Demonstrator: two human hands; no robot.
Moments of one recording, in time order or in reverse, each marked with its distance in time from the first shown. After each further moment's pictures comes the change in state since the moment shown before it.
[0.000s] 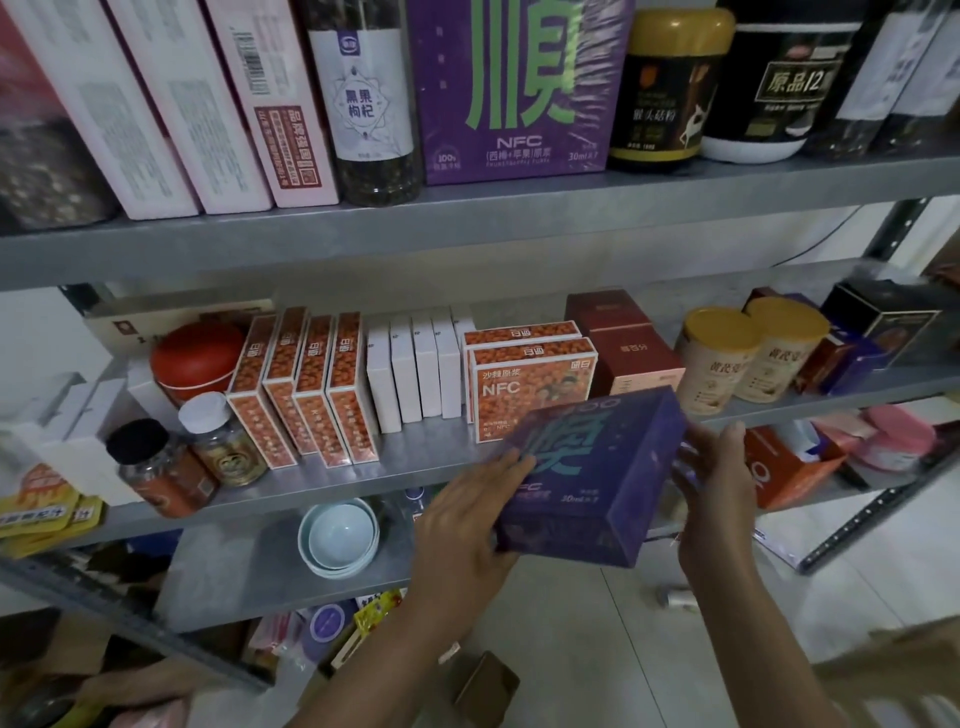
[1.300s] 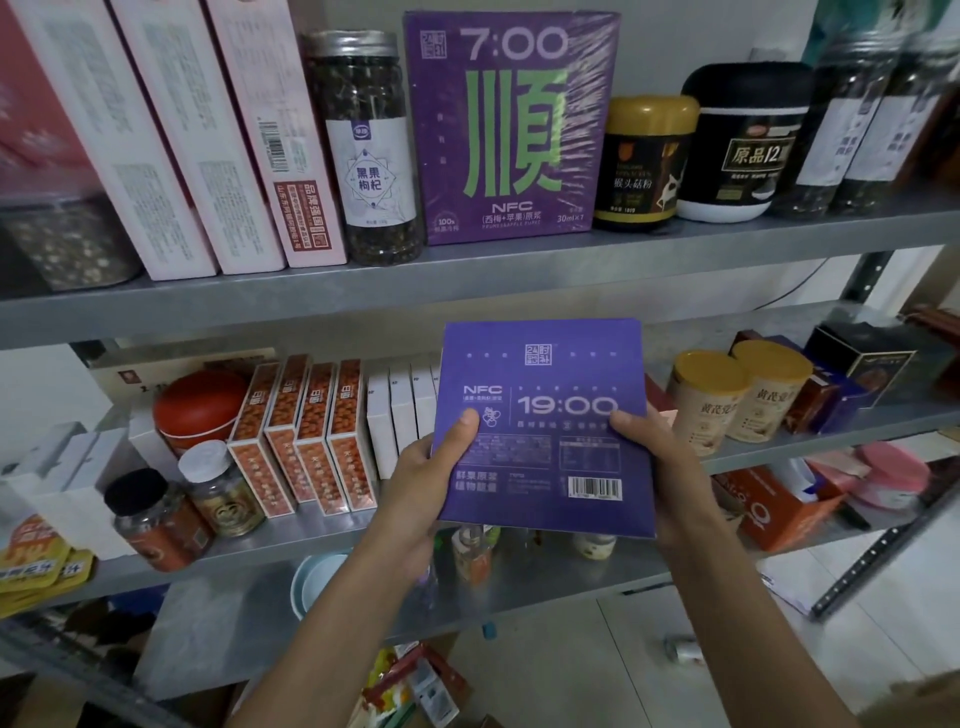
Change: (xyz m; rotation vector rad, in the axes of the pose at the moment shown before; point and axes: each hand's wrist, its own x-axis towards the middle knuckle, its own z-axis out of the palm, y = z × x) left_hand 0.083 -0.002 -0.048 -0.965 -0.115 -1.003; right_hand 0.008 -0.043 0.042 0.155 -0.805 0.083
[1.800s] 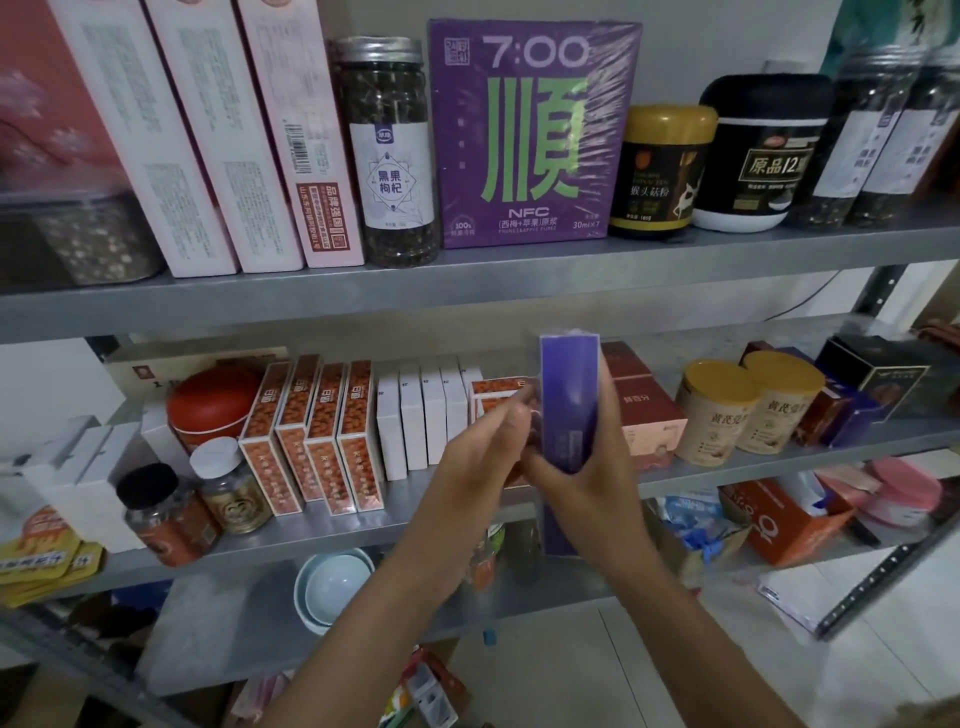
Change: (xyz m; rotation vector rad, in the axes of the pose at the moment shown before) left_hand -0.024 0.020 0.023 0.216 -0.278 0.328; right_hand -0.004 0.029 0.064 -0.710 0.180 -0.388
